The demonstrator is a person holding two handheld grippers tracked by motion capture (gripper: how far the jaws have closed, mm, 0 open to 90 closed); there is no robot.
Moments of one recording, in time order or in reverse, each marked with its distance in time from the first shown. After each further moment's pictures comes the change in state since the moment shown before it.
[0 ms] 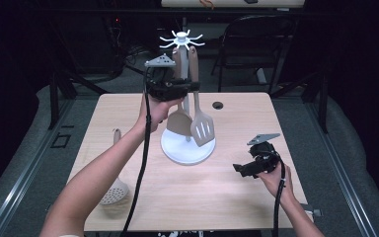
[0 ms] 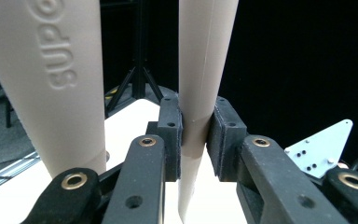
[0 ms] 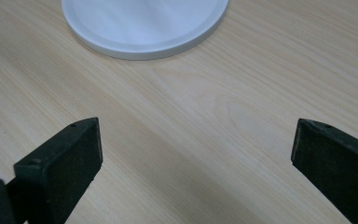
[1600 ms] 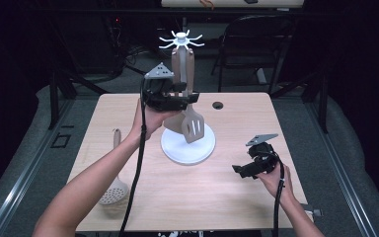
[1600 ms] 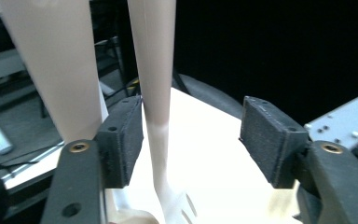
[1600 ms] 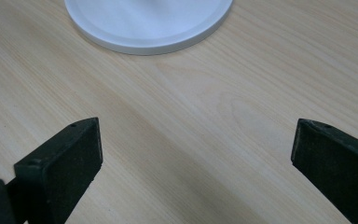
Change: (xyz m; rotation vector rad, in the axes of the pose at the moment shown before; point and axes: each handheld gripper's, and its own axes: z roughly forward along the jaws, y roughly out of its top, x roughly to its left) left arm -0.012 -0.021 -0.014 0.040 0.093 0.057; right arm 0.002 0.000 0.002 0.024 0.004 -0.024
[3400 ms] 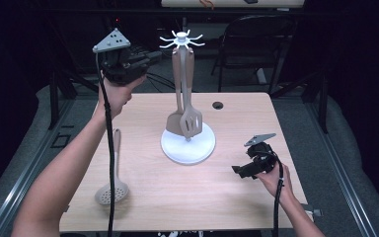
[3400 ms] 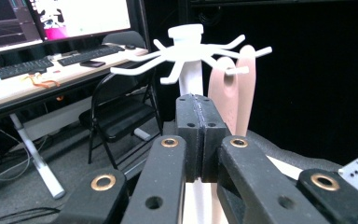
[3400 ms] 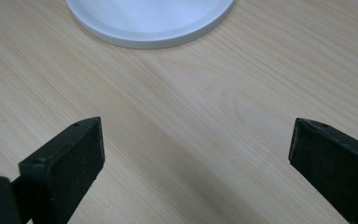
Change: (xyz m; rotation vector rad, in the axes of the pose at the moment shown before) left arm 0.044 0.050 -0.075 -0.190 0.112 0.099; right arm 0.000 0.001 0.004 0.025 0.006 -0.012
